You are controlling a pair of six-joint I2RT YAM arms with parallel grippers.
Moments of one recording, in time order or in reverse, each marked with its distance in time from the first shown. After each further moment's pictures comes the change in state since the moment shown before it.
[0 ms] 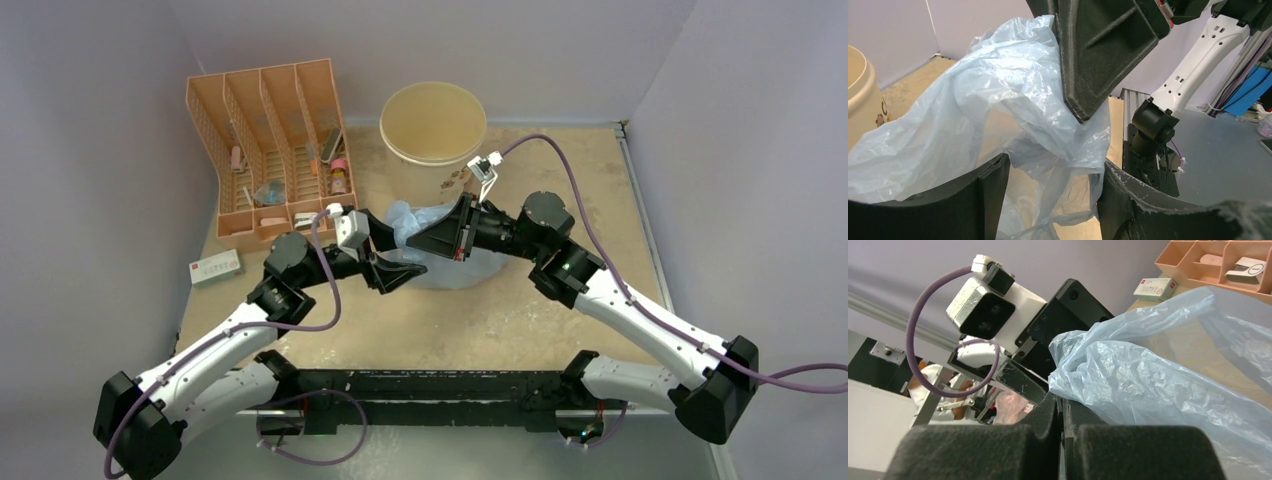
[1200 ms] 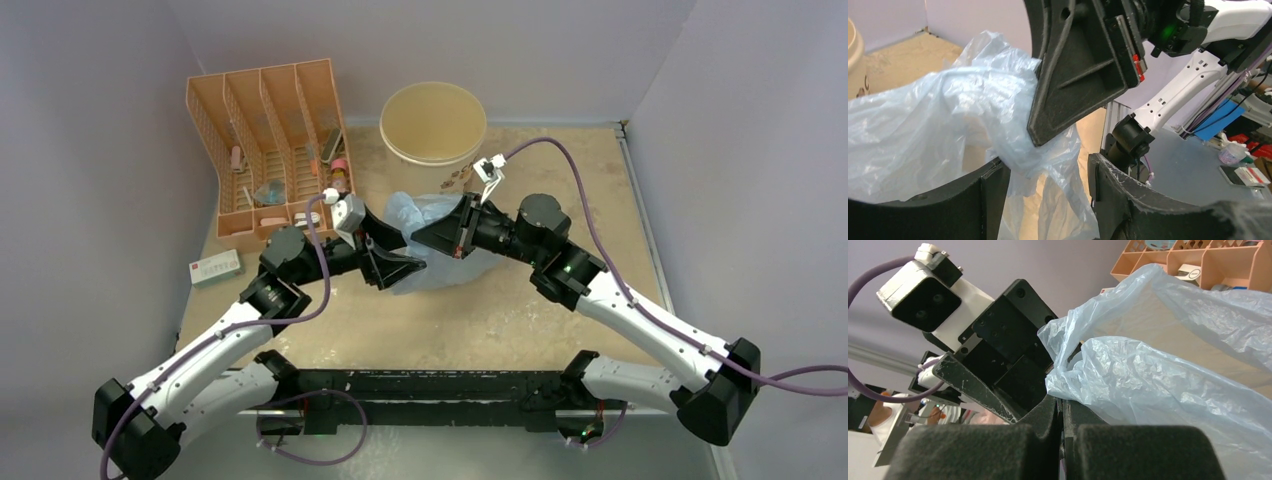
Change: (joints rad) left arm 0.000 -0.018 0.070 -0.139 -0.050 -0.174; right arm 0.006 -0.017 -0.010 -0.088 0.143 -0.064
